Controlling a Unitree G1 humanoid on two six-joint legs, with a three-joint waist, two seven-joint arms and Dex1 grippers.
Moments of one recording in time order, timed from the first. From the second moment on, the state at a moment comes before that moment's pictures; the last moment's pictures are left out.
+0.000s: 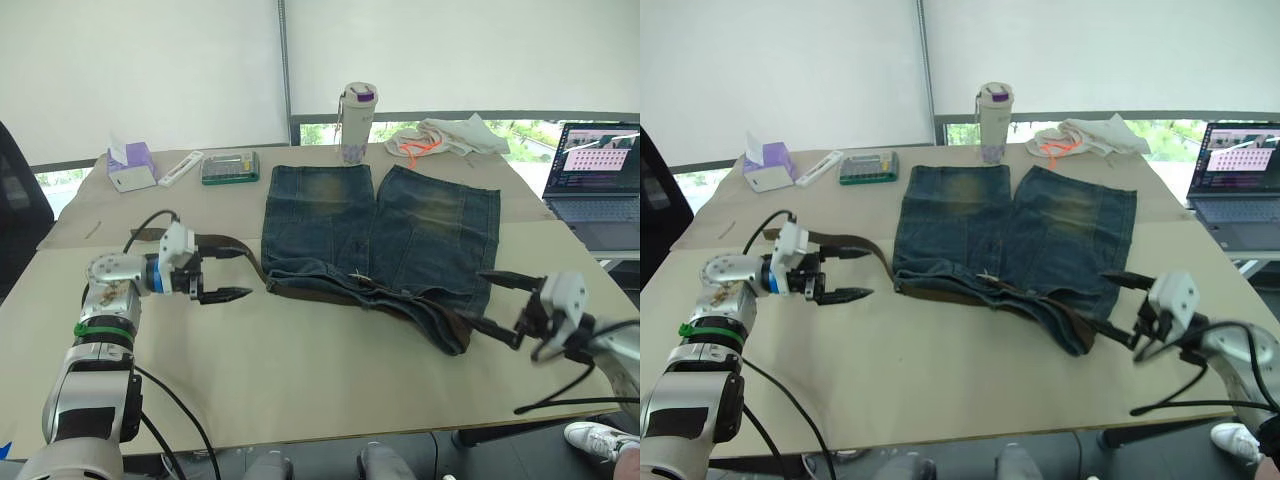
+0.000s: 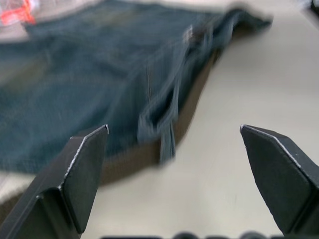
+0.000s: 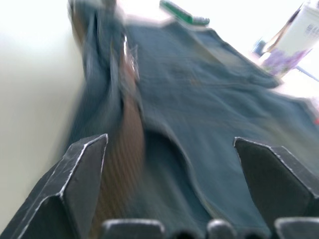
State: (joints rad) left arm -0.76 0.64 0.06 0.84 -0.36 -0.17 -1.61; right arm -0.14 -1.15 0.25 0.17 0.94 -0.28 0.88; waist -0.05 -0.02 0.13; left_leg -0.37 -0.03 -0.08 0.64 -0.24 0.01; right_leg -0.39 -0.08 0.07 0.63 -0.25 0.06
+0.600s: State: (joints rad) left arm -0.77 0.38 -0.05 0.72 -0.11 -0.11 -0.93; right arm -0.29 -0.89 0.26 0.16 0.38 0.03 0.91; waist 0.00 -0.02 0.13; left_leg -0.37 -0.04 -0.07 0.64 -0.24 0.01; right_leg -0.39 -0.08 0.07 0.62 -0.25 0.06
